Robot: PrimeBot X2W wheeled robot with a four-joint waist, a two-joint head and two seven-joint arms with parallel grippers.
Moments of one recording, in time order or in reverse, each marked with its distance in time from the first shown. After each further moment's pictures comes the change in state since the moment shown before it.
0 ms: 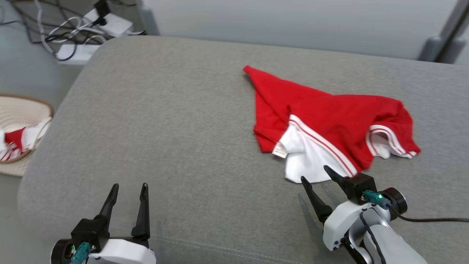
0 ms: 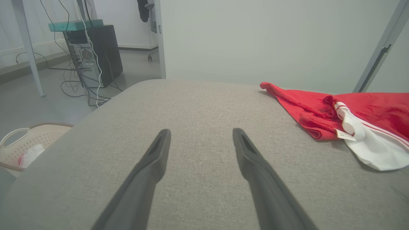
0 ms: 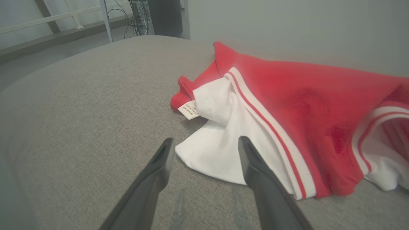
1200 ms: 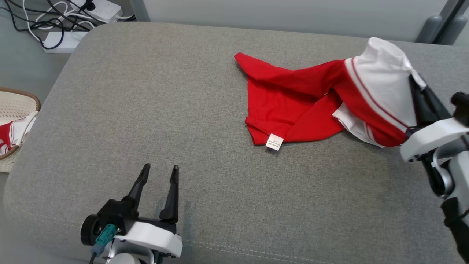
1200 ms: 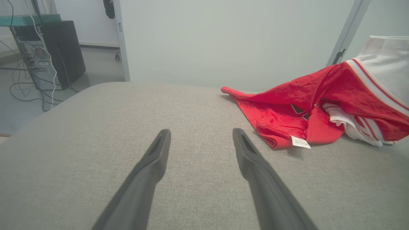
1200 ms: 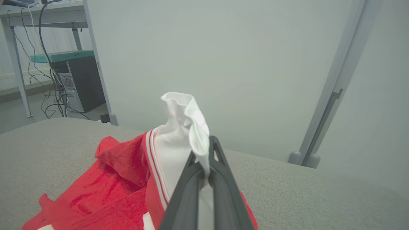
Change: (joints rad) left arm -0.071 -0.001 -0.146 -0.013 -0.077 0.023 0.000; right arm -0.211 -0.167 -0.270 -0.056 0.028 0.004 -0.024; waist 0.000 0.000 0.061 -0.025
